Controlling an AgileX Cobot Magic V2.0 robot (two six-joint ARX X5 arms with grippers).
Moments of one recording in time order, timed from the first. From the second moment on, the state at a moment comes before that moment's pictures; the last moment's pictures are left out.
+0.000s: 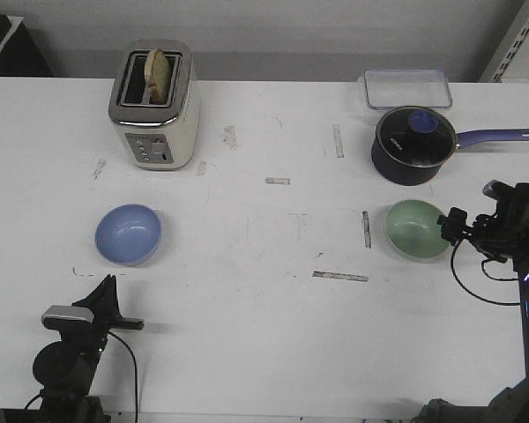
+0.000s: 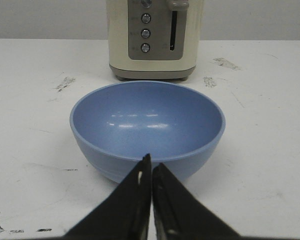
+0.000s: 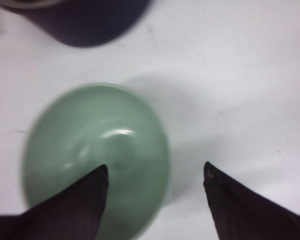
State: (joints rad) left arm -0.03 0.01 0.03 -0.01 0.02 -0.02; right arm -0.36 1.45 1.21 -0.81 -0.31 0.10
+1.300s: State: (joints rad) left arm -0.03 0.01 0.03 -0.01 0.02 -0.02; right arm -0.10 1.49 1.21 -0.71 -0.29 0.16
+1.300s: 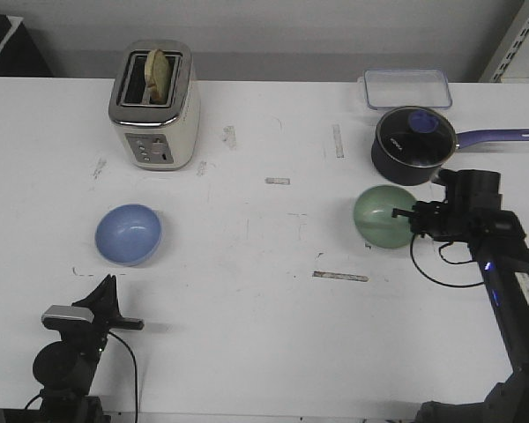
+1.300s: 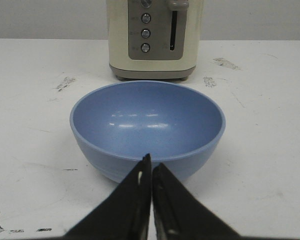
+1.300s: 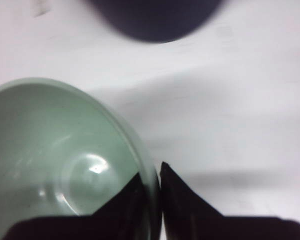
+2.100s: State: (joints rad) left arm -0.03 0.01 0.03 -0.01 0.02 -0.02; right arm 0.53 1.64 1.21 -0.50 -0.09 0.60
